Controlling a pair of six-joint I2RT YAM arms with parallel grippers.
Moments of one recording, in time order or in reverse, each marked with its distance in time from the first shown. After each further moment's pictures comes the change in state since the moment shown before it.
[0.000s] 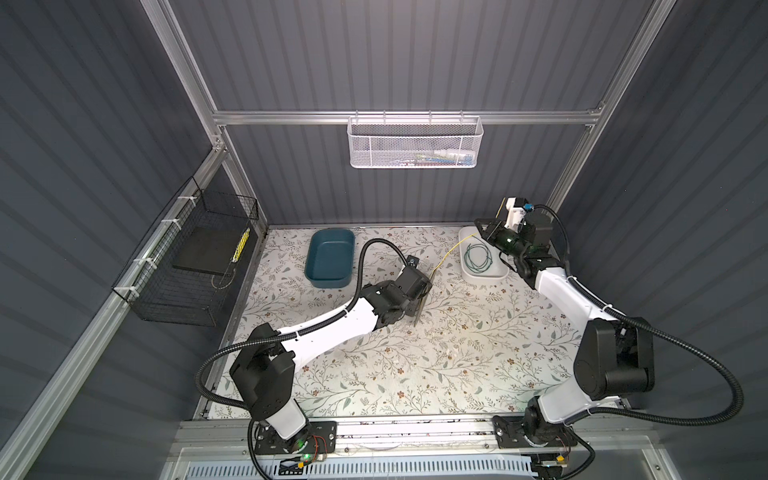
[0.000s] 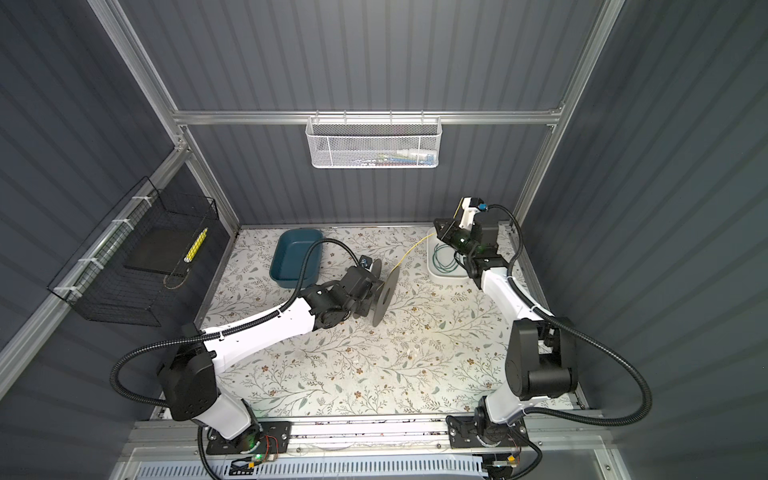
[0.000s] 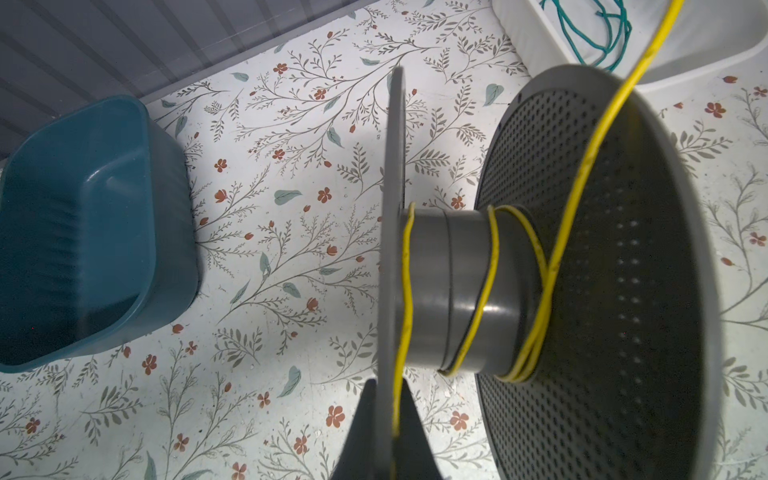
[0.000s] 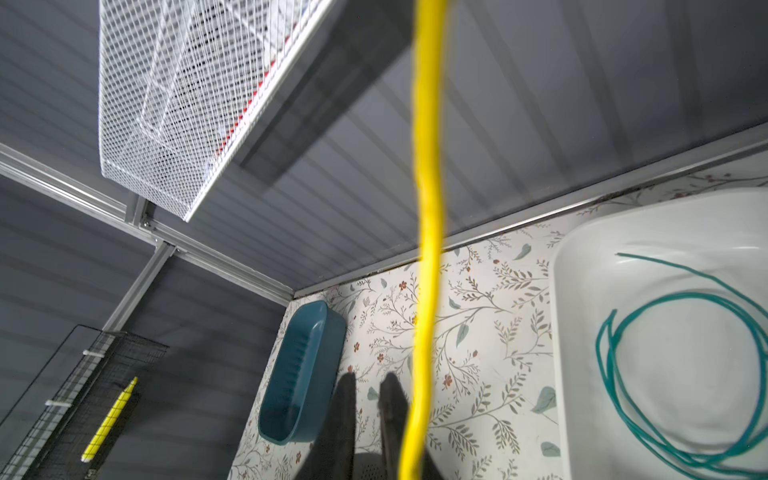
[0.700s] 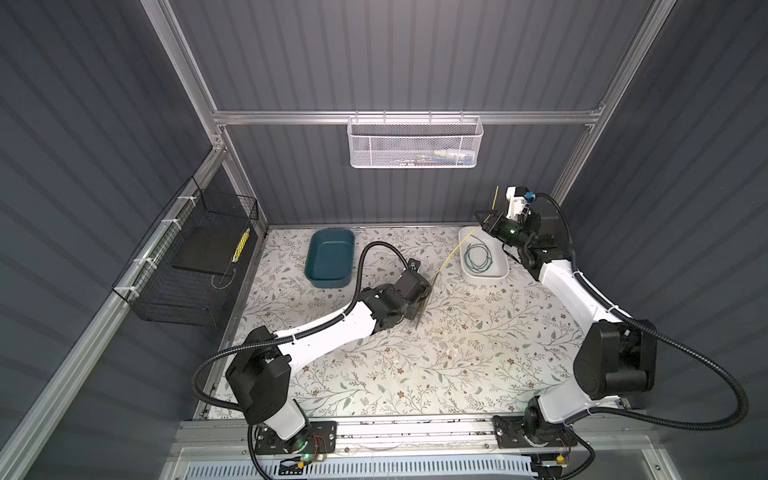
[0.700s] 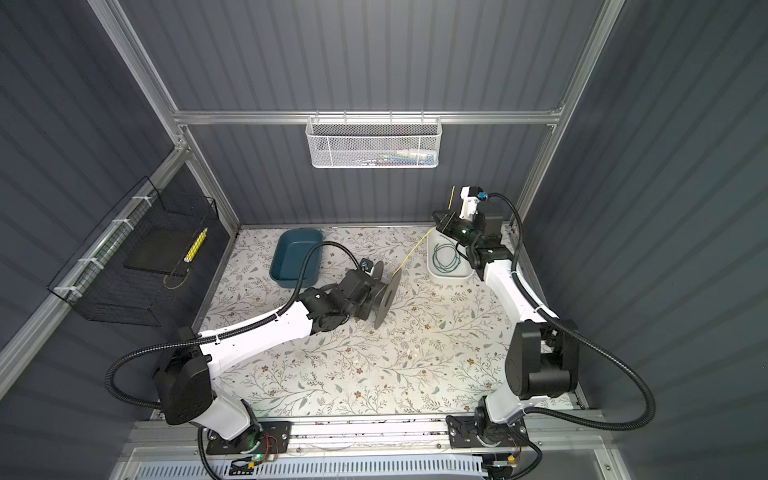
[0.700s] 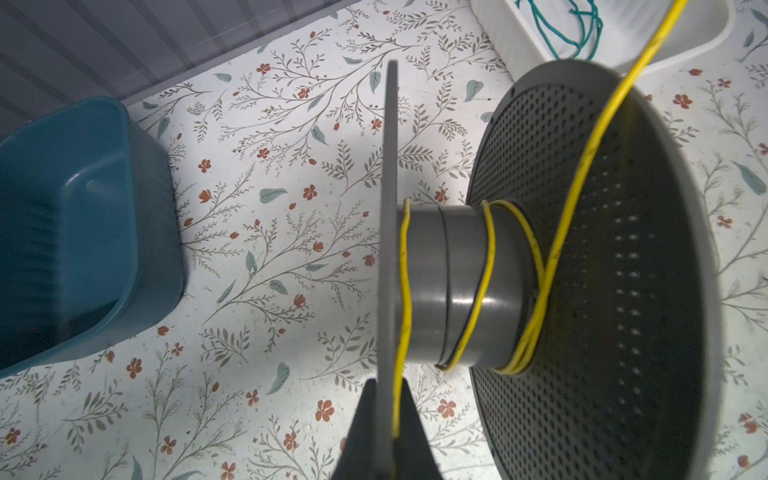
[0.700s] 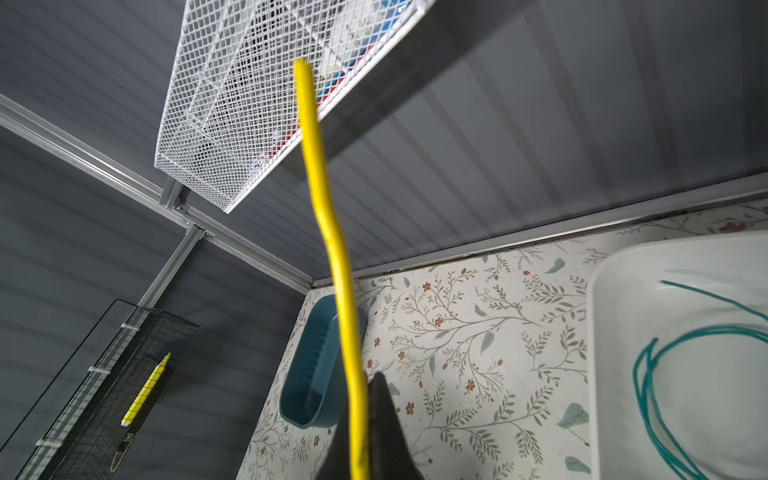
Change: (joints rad) left arm -0.007 -0.043 -0.053 0.027 0.035 0.007; right arm -0.002 0.009 0.133 -0.127 -0.096 -0.036
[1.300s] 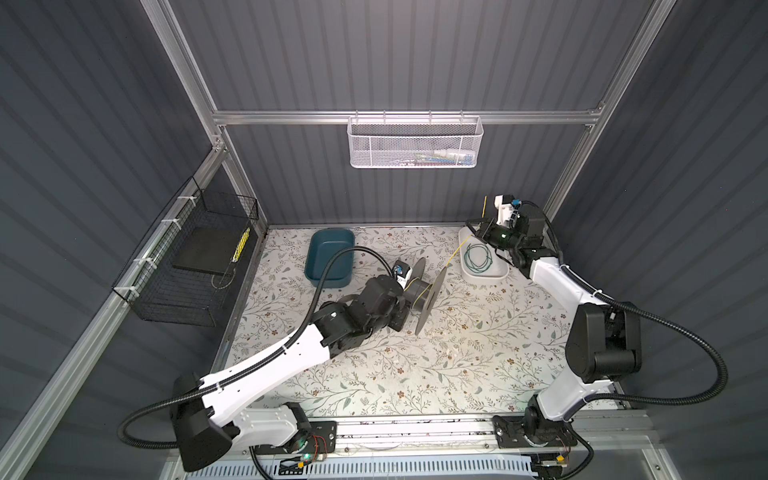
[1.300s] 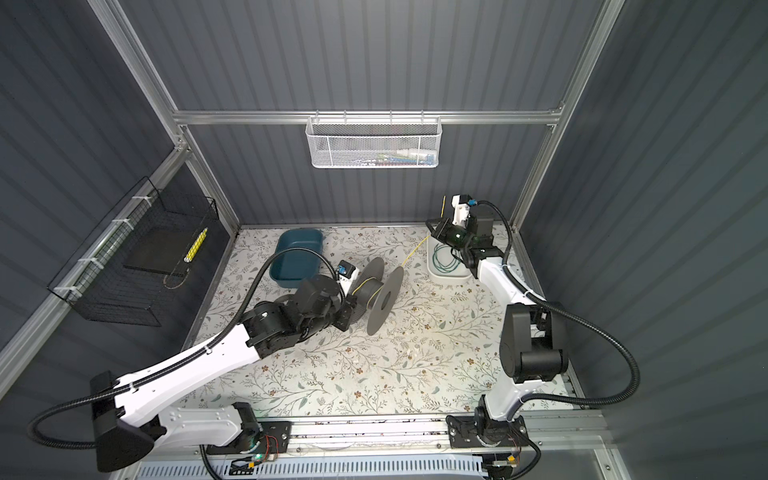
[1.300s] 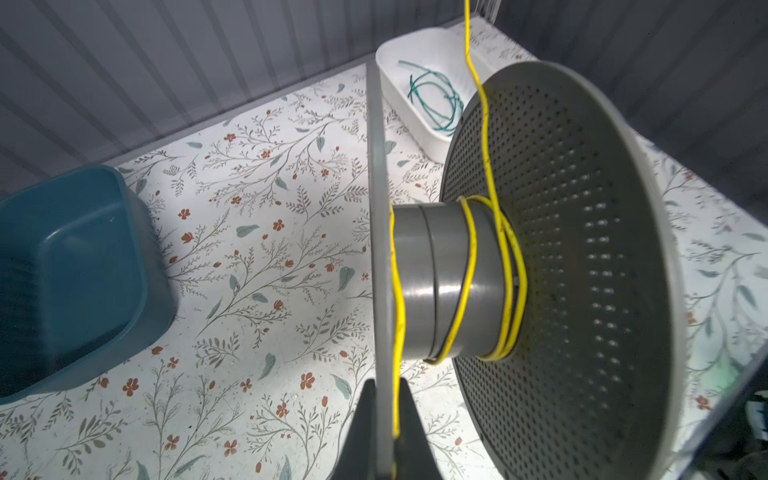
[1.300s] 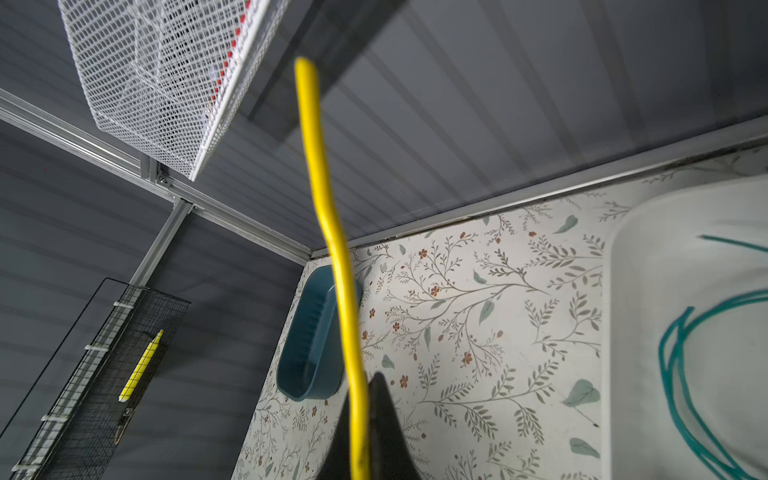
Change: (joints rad) left arm -0.050 -0.377 -0.072 -0.061 0.151 0.071; right arm 0.005 0.106 -0.066 0.093 -0.054 0.020
